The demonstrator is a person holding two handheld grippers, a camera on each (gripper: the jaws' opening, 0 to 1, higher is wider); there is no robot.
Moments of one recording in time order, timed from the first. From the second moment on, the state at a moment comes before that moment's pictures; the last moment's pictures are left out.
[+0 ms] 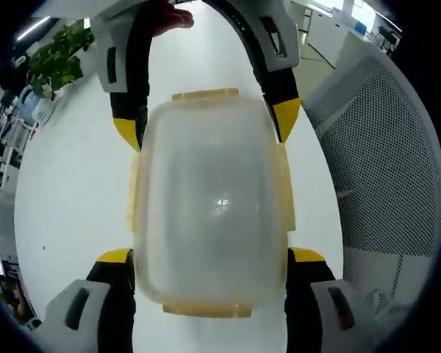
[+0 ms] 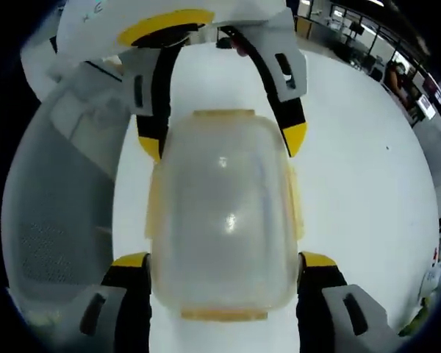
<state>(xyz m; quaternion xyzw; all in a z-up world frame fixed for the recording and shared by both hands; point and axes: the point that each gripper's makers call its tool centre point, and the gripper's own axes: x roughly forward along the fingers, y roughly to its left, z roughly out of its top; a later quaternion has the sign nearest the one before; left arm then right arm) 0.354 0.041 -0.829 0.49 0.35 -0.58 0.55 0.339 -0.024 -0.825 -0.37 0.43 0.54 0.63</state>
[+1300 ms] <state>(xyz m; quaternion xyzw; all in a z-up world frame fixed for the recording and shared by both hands) 0.351 0.057 -0.834 0.49 0.38 -0.55 0.56 0.341 -0.010 -0.828 -0.38 0.42 0.55 0.61</state>
